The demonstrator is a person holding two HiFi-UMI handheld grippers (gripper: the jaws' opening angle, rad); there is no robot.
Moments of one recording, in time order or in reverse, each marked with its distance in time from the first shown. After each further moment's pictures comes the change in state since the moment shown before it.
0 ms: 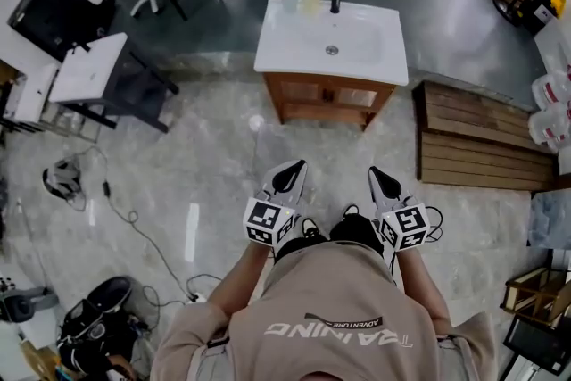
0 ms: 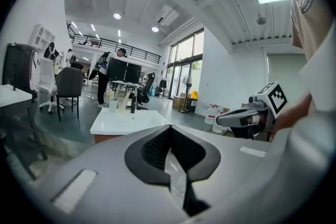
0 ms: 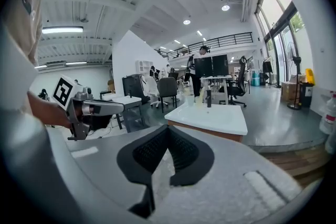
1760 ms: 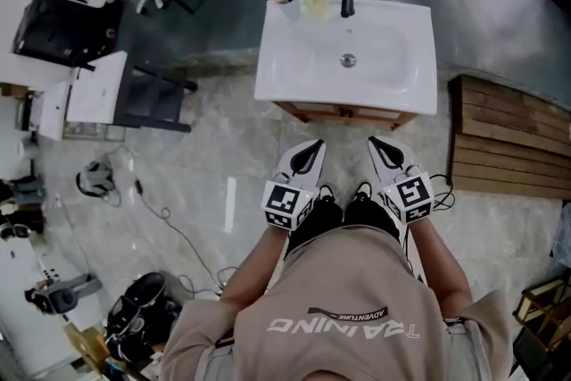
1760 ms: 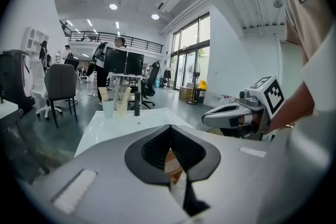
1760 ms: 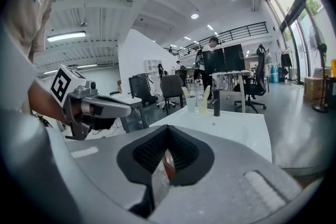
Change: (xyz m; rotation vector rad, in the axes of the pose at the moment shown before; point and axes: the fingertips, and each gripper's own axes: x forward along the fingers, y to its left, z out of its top) left arm 0.204 0.100 0.042 0.040 0.113 0.053; right arm 0.201 -0.130 0.058 -0.031 0.013 0.169
